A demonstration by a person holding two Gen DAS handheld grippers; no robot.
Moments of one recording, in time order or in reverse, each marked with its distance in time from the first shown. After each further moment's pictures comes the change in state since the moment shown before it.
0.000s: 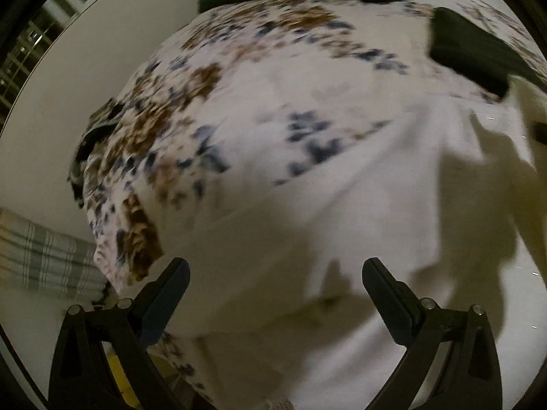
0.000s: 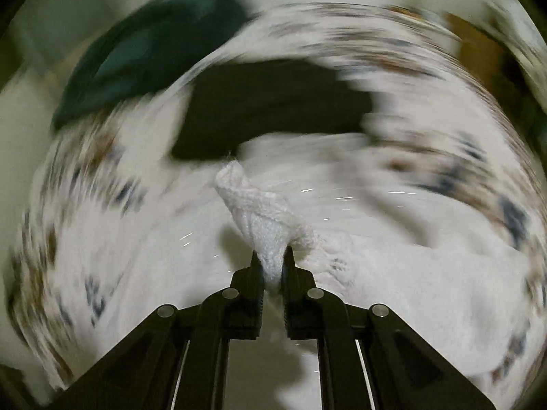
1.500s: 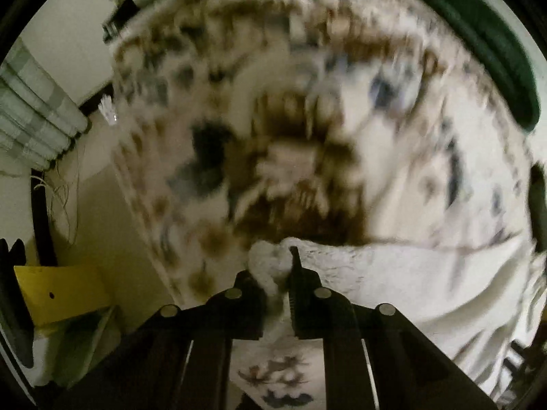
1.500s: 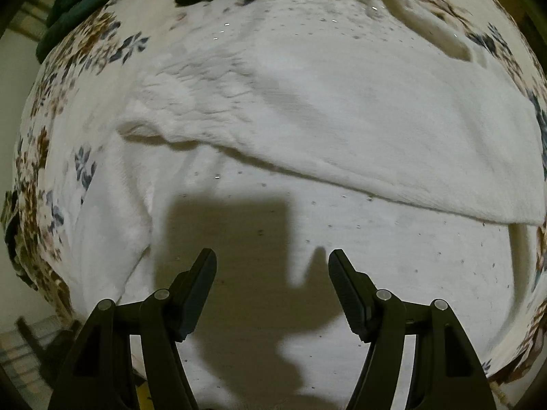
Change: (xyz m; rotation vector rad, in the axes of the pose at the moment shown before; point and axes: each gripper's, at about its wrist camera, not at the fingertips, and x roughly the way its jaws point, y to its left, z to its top) left arm 0.101 0.277 -0.064 -0.588 0.148 -0.280; right arm -0.001 0.059 -0.103 0.067 0.463 0.021
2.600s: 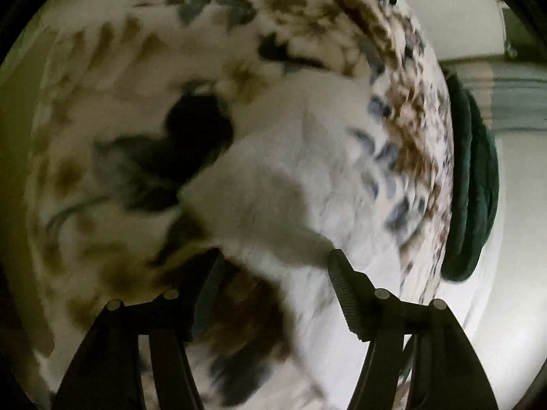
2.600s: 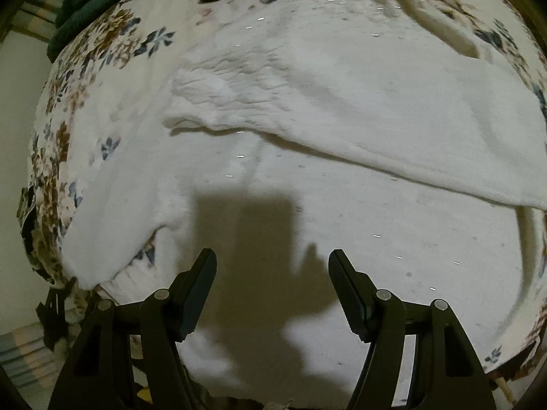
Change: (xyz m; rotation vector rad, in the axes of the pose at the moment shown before) left arm 0.089 0.061 0.034 -0.641 0.034 -0.439; right arm -0.017 0.010 -0.010 0.017 0.033 0.057
